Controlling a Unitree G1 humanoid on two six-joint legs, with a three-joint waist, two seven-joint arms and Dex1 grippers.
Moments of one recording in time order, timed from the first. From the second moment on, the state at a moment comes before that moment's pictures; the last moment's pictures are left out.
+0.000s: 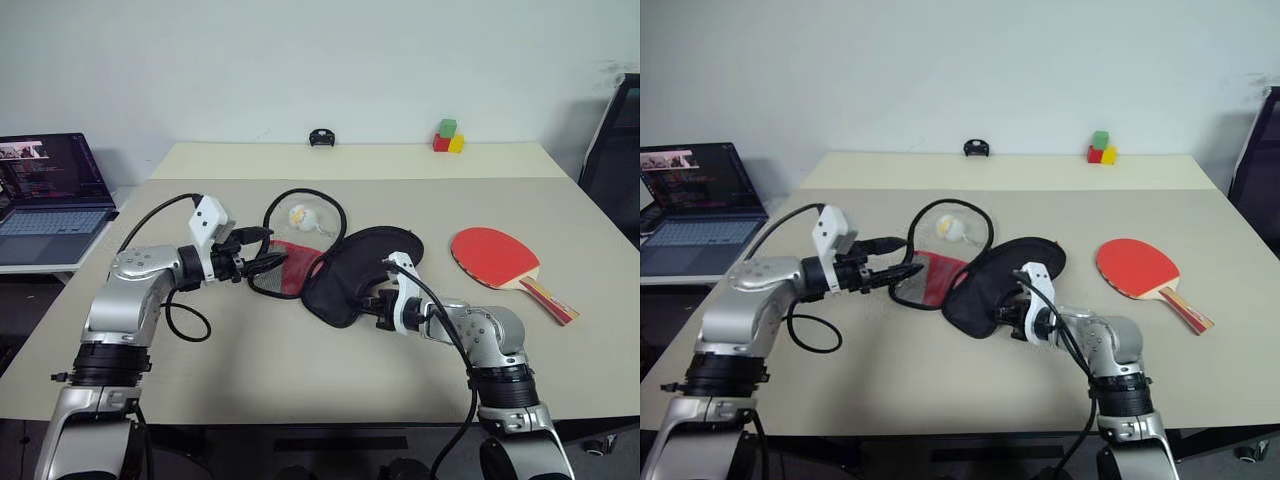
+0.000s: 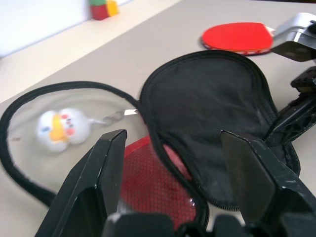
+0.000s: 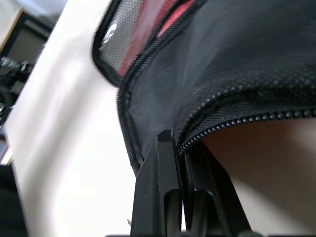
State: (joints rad) left arm -0.61 0.69 0.04 0.19 -0.36 0.34 -1.08; right arm -0.56 -0.13 -0.03 -0.05 0.61 1.24 0.36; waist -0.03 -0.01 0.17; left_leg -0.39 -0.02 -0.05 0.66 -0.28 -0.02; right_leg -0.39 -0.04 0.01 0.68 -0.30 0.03
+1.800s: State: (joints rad) left arm -0.75 0.59 -0.06 0.28 -0.29 0.28 -1.15; right arm -1.01 -0.59 0.25 0.77 0.19 0.83 1.06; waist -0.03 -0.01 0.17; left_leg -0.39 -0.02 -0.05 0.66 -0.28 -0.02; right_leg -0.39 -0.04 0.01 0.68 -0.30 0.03
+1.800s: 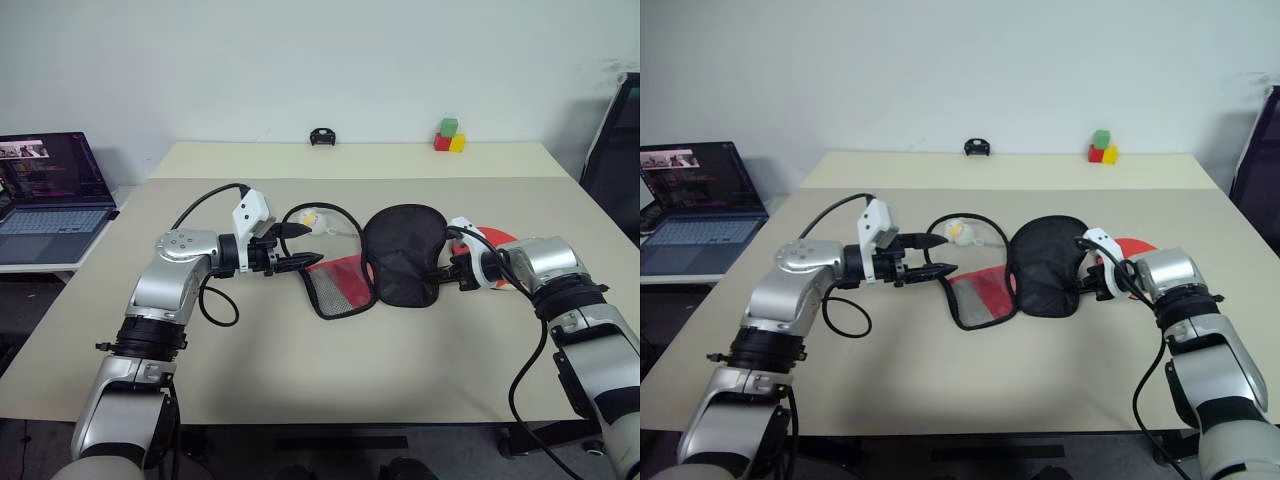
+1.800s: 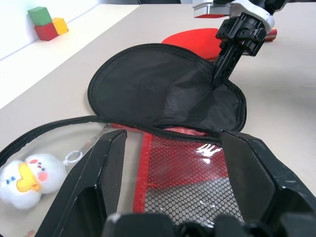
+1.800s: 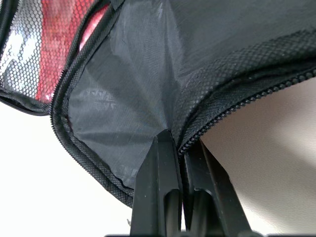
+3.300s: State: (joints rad) left arm -0.75 0.56 -0.06 0.29 -0.28 0.27 -1.15; right arm -1.11 -0.46 0.04 1.11 0.07 0.56 0.80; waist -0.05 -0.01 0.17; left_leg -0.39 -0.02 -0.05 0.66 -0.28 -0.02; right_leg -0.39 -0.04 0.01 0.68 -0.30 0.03
